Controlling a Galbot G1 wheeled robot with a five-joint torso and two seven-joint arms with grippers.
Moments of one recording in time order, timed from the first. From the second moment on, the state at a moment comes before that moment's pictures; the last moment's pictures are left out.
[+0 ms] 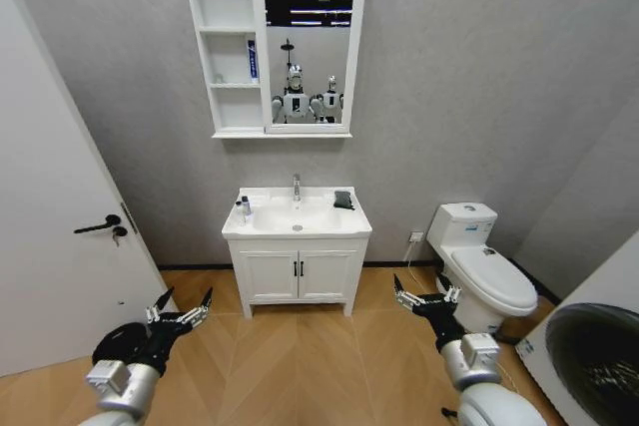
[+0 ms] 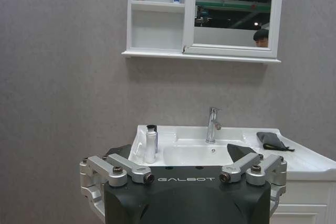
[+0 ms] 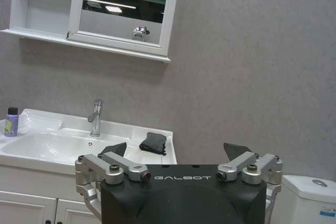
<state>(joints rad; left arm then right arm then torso) 1.73 -1.34 -0.86 -2.28 -0.42 0.14 0.15 -1.67 1.18 0.61 2.36 0.21 -0.24 0.21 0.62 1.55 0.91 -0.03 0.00</state>
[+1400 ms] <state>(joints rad) 1.58 -1.39 -0.77 -2.03 -0.34 0.11 0.15 -1.62 1.15 0.60 2.30 0.22 -0.26 0.26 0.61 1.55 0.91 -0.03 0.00</state>
